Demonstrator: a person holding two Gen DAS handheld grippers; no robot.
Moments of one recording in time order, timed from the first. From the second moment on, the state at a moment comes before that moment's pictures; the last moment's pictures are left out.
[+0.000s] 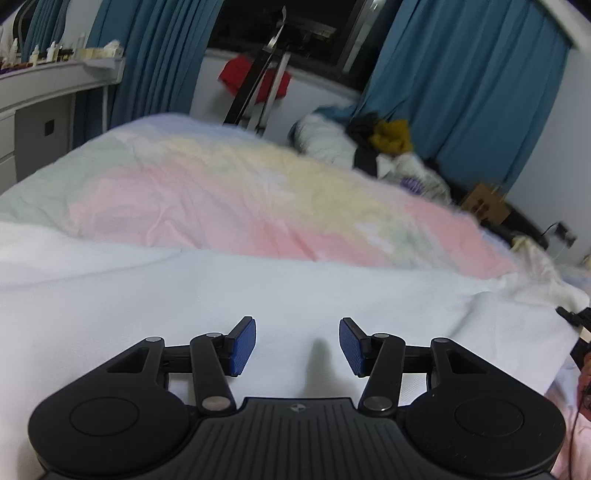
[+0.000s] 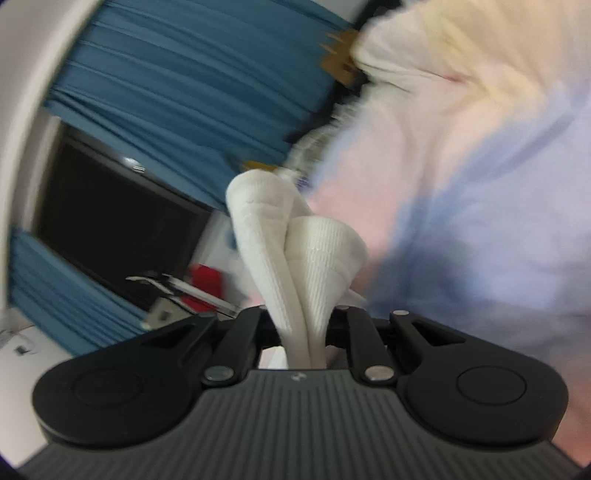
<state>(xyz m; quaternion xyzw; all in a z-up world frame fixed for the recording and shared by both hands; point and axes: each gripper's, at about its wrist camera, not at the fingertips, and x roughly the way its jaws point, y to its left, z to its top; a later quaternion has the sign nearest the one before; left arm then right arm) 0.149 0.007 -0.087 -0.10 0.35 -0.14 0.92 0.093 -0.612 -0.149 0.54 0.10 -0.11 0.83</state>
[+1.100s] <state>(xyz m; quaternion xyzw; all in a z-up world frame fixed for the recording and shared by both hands) 0.142 0.039 -0.059 -0.10 0.32 -0.08 0.94 0.067 -0.218 -0.072 -0.19 0.14 0.17 0.96</state>
